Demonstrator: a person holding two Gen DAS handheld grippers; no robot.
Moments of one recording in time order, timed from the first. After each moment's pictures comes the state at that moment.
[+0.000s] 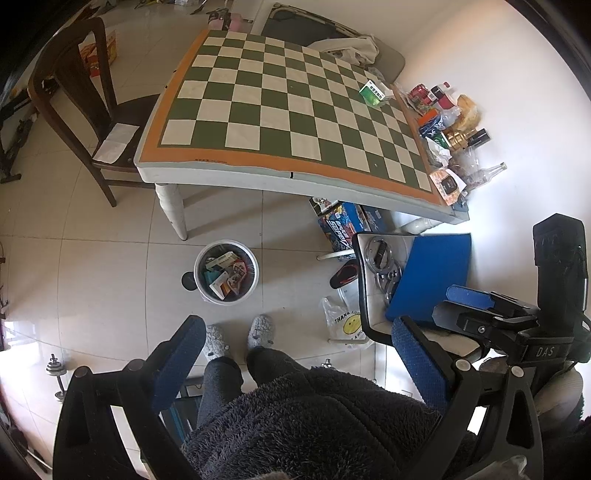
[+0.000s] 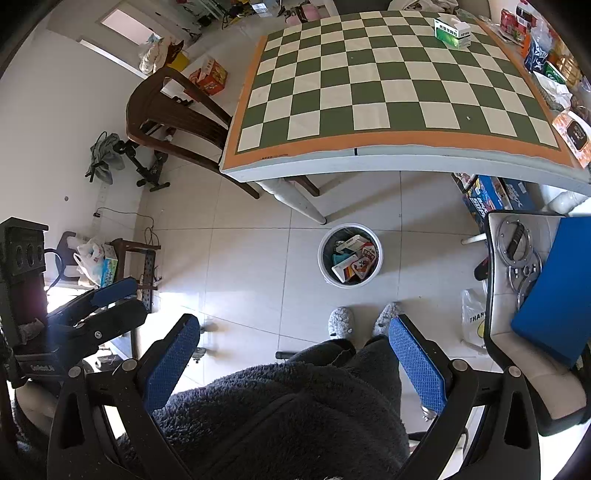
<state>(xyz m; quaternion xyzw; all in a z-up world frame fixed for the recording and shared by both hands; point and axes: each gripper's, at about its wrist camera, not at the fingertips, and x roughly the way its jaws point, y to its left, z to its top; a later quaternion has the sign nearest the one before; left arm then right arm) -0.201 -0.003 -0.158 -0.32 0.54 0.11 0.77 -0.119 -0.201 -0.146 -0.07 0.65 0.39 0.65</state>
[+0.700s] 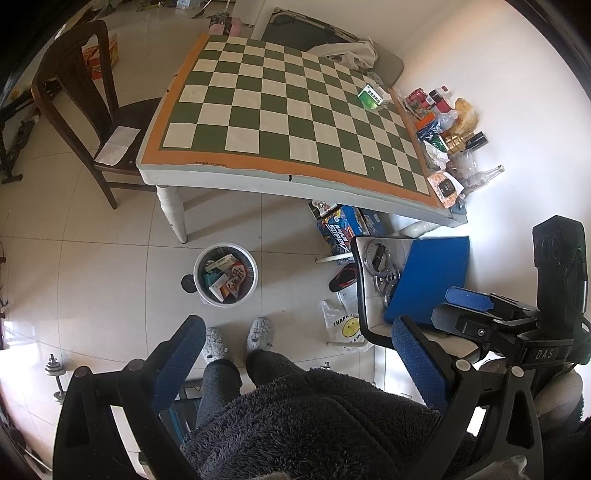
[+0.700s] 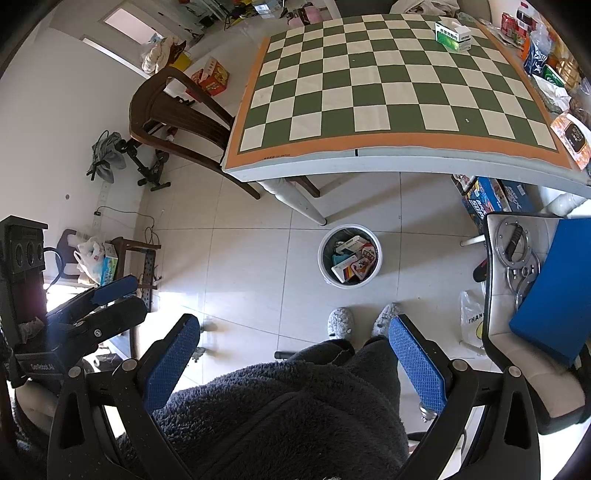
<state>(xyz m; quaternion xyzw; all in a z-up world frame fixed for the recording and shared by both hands) -0.203 0.002 -0.155 -0.31 0.54 0.11 0.77 -0.121 -0.202 -0.141 -0.07 0.65 0.39 0.65</state>
